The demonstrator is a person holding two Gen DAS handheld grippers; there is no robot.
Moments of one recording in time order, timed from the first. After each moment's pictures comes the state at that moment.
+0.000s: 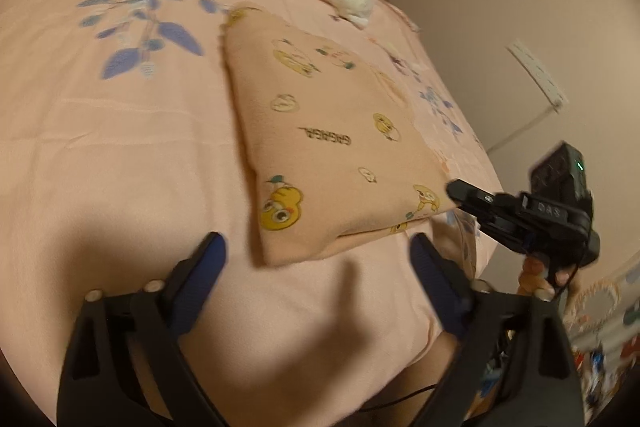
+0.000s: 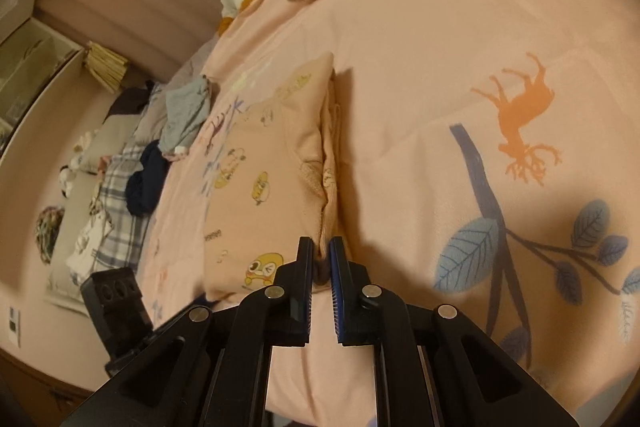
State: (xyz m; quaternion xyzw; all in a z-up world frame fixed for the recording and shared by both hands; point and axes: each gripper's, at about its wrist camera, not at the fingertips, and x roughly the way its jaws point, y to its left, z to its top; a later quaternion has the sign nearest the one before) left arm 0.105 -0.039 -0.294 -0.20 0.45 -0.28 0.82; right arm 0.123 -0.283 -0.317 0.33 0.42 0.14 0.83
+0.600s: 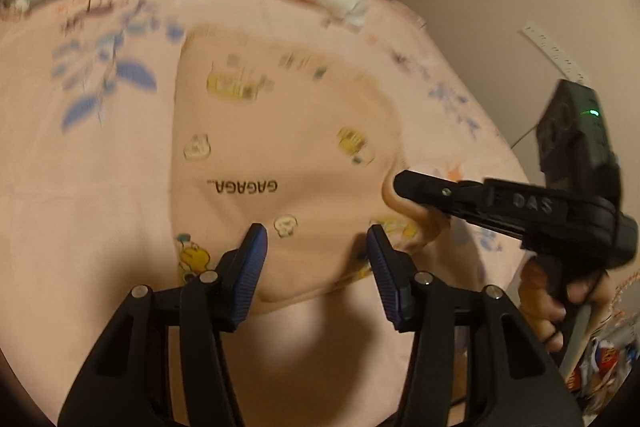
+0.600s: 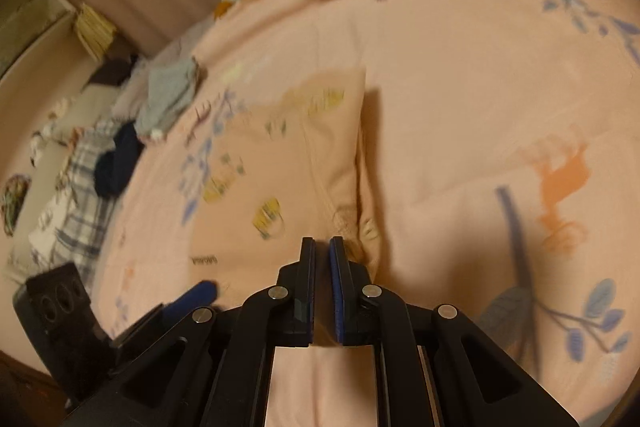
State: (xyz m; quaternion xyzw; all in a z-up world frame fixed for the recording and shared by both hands) left arm 0.117 -0.099 -0.295 -0.14 0.44 -0.26 0.85; right arm 0.165 -0.243 -0.323 0.24 0.46 0.12 0.85
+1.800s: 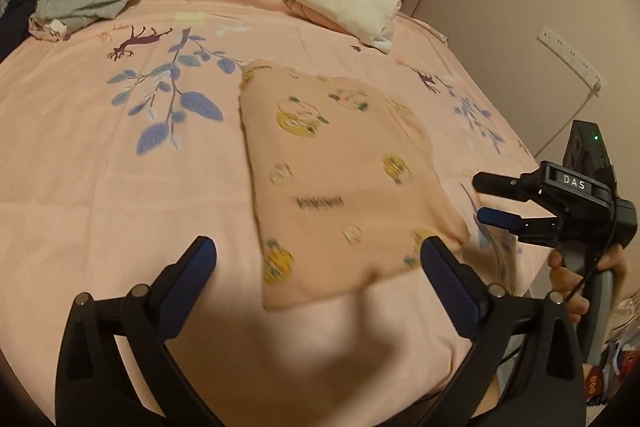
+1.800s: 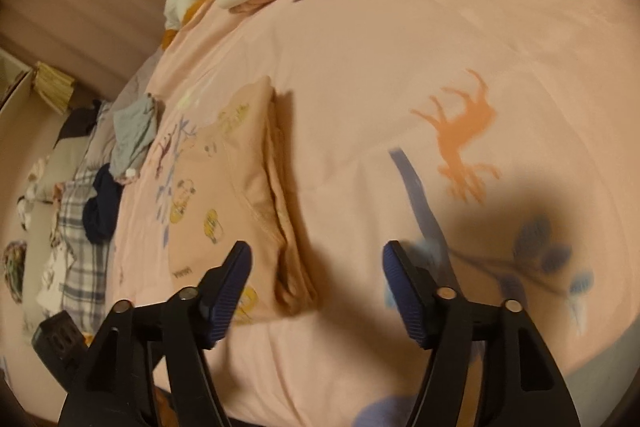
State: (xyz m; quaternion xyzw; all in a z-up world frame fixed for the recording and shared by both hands) left arm 0.112 -0.057 -0.270 -0.10 0.41 -0.21 0.88; right arm 0.150 -0.297 -0.312 0.32 0.46 0.05 0.82
